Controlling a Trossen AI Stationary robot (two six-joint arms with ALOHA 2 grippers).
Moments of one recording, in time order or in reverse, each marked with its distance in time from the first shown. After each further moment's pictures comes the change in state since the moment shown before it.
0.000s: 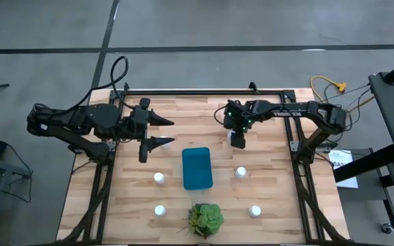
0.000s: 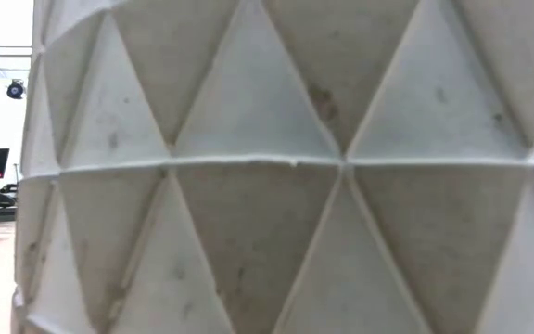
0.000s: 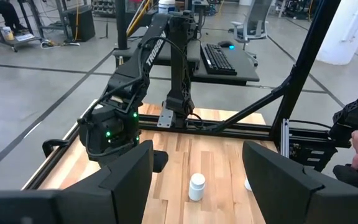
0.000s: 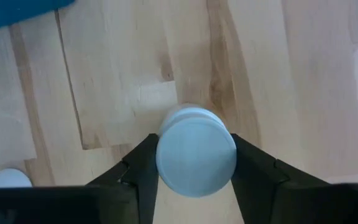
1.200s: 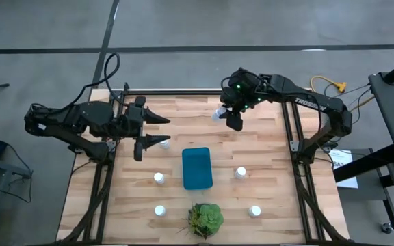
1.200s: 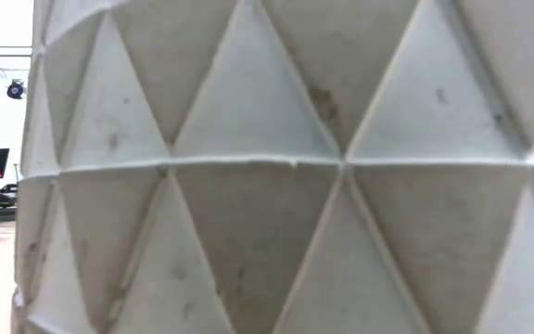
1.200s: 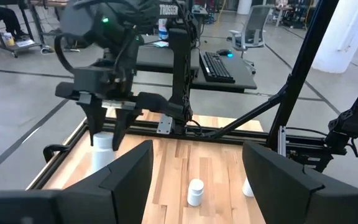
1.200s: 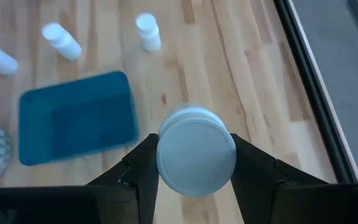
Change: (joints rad) left arm 0.000 -0.036 0.000 0.000 0.000 0.000; right arm 0.057 -0.071 0.621 -0.308 0.008 0.044
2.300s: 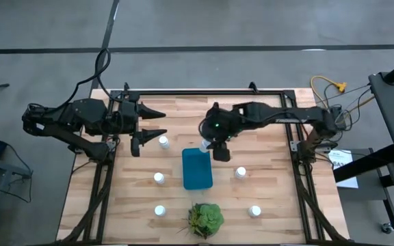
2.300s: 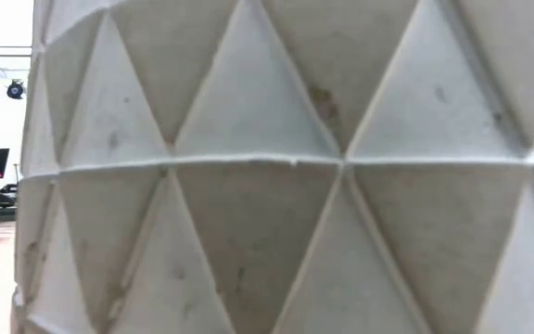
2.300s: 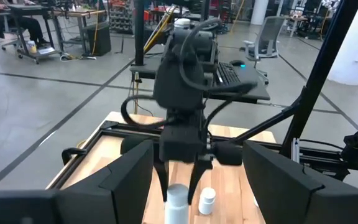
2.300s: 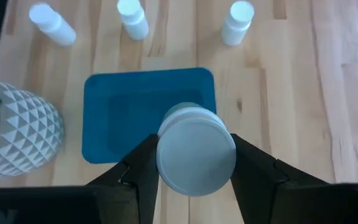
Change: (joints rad) left arm 0.000 -0.030 0.000 0.000 -0.065 0.000; right arm 0.305 0.196 0.100 -0.005 0.081 0.095
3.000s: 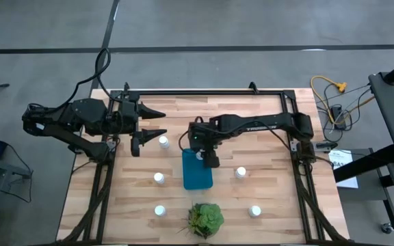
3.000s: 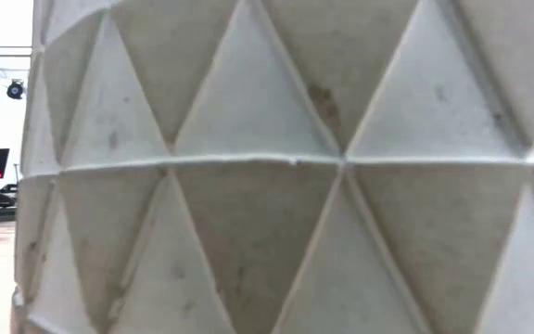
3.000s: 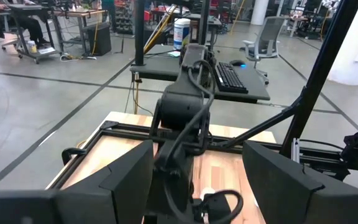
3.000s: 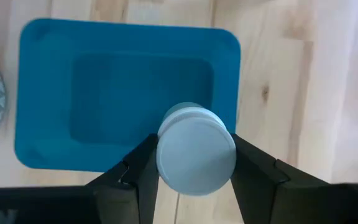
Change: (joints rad) left arm 0.000 0.000 0.000 0.000 0.000 0.000; right arm -0.001 0.247 0.010 0.035 -0.007 -0.124
